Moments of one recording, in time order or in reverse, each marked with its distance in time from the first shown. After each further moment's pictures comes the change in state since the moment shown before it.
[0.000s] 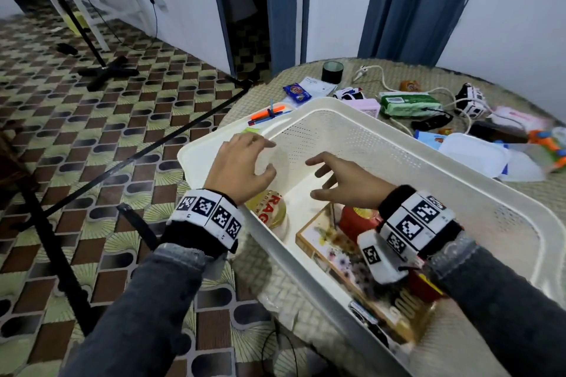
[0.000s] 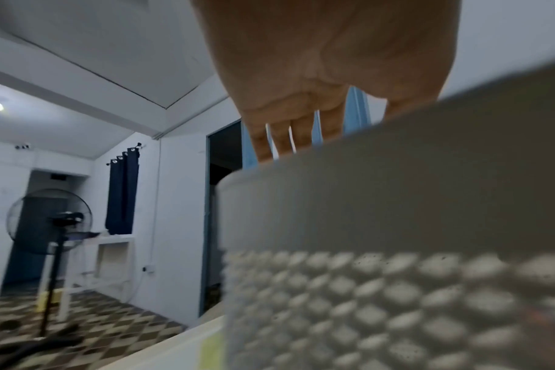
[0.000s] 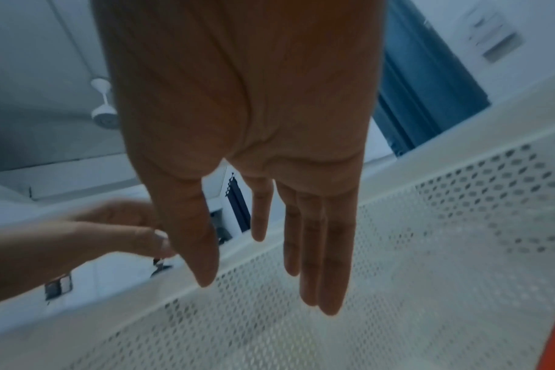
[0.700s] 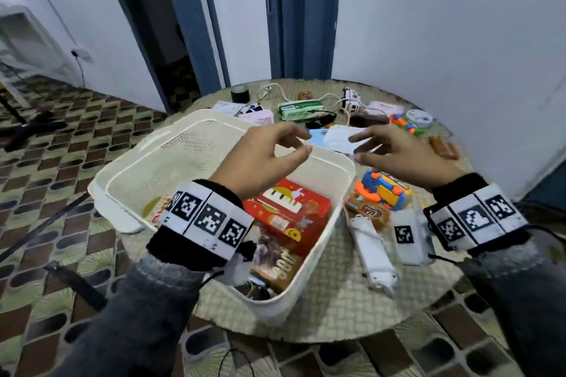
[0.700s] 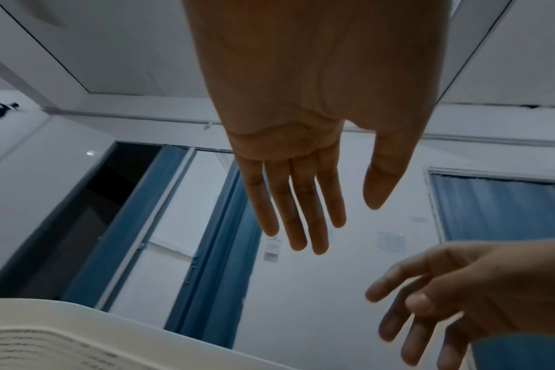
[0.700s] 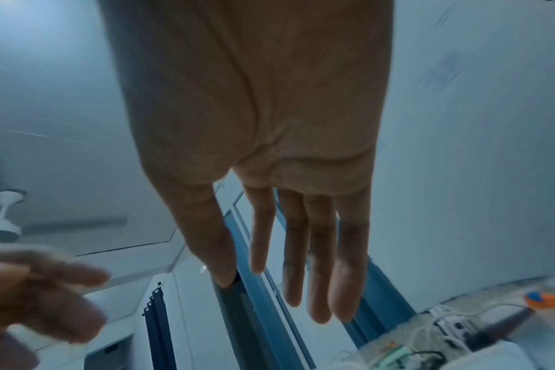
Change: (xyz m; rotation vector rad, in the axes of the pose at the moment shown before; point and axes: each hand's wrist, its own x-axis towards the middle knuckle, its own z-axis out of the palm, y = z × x) left_hand -0.049 0.283 0.008 -0.437 -0.085 0.319; right_hand -0.254 0.139 -0.126 0.182 0.511 0.073
